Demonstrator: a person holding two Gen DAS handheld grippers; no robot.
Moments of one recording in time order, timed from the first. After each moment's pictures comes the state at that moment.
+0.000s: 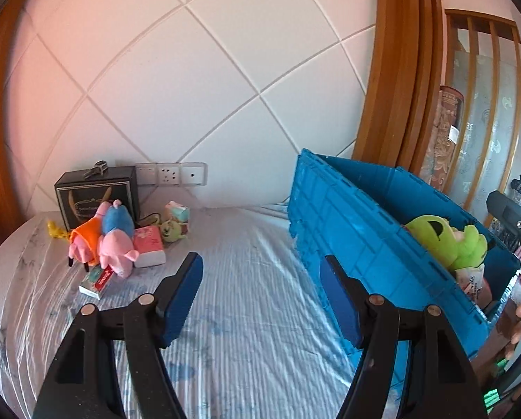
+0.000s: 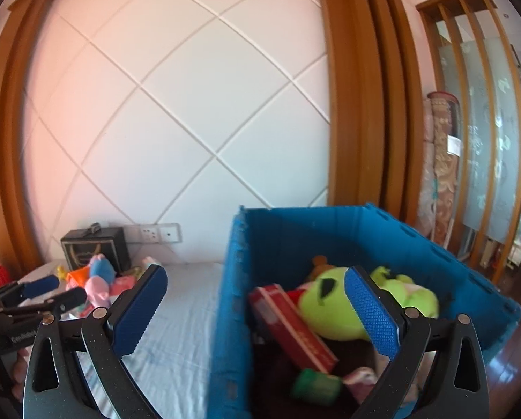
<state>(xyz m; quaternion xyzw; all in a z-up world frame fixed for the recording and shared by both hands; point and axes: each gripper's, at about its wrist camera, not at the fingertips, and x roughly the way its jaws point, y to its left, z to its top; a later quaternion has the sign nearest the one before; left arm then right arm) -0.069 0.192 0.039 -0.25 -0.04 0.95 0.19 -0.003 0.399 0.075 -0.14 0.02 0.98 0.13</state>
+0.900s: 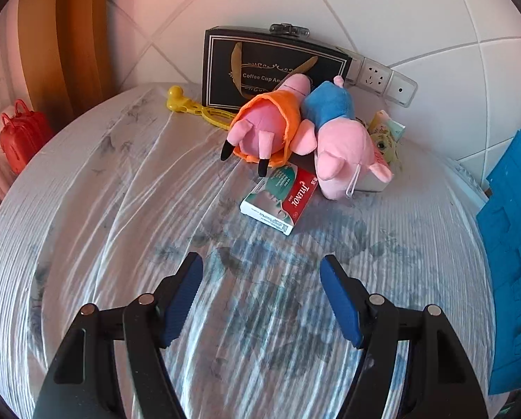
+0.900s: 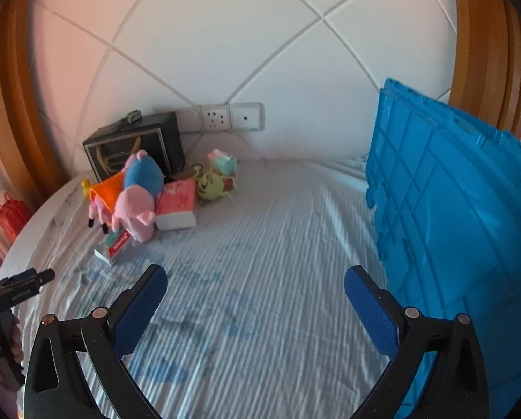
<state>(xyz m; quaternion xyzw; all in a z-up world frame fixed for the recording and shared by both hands) -0.243 -0.065 -0.161 -0.43 -0.10 0.90 -0.01 -0.225 0.279 -0.078 -0.37 0.02 0.93 0.02</state>
